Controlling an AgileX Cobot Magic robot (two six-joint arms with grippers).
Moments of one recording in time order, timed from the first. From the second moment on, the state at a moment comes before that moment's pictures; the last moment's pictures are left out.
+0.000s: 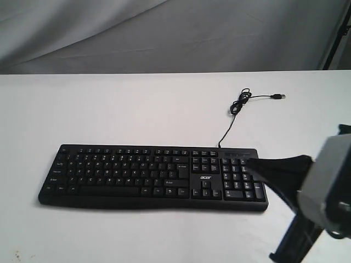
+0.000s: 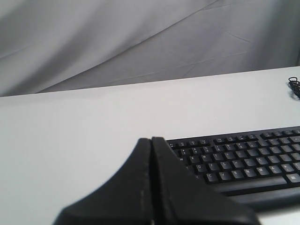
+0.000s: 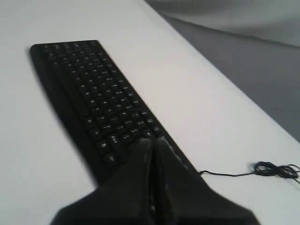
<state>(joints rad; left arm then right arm) -0.20 0.00 0.00 0.04 0.26 -0.02 0.73 0.87 -0.30 0.09 -0.10 -0.47</state>
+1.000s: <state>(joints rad) -0.20 0.00 0.00 0.04 0.26 -0.02 0.32 0.15 0.00 0.08 -0.07 -0.41</state>
